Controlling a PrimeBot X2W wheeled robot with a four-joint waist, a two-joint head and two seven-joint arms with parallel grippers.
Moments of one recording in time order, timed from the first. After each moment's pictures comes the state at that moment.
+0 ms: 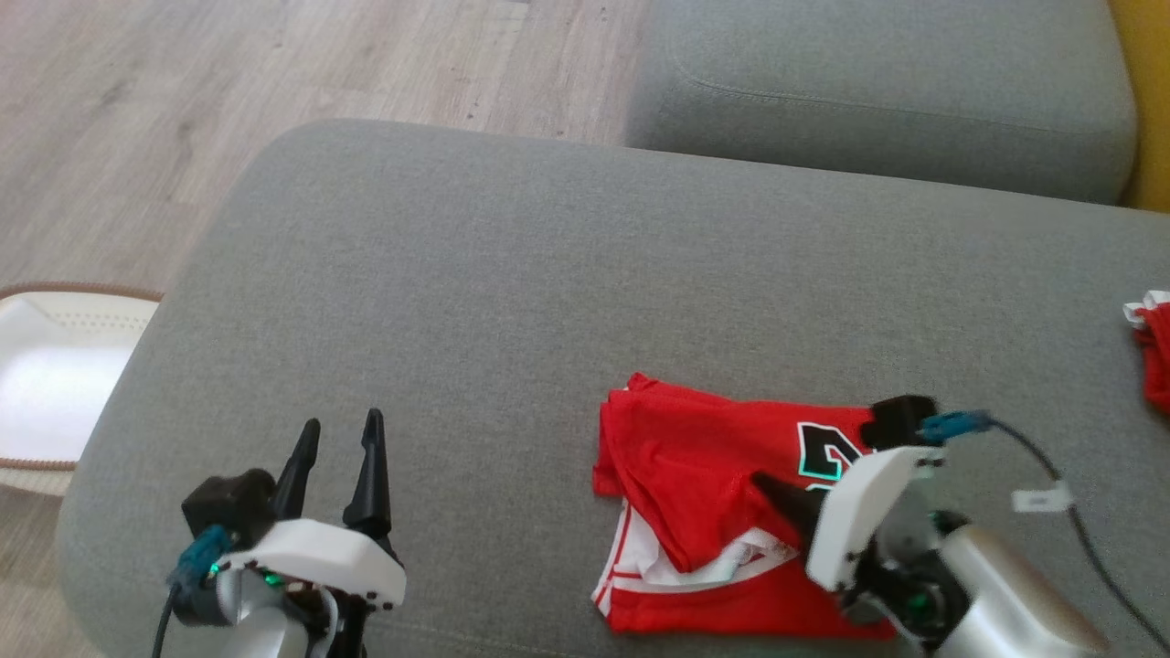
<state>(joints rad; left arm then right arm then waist) -0.06 0.13 -0.28 0.33 -0.46 0.07 -0.25 -0.28 -0.27 0.54 0.51 0.91 0.12 0.41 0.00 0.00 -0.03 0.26</state>
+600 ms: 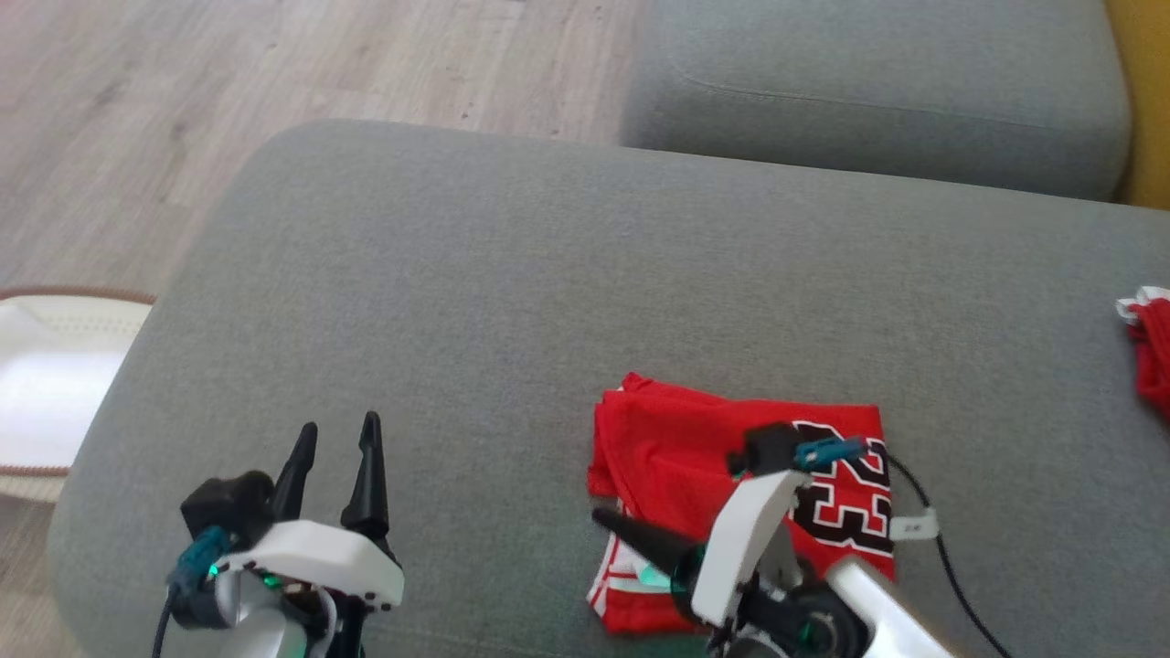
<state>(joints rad) -0.06 0.13 -0.27 0.35 -0.46 0.07 -0.25 -0.23 -0.11 0.68 0.40 1.14 0.12 0.47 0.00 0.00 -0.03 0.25</state>
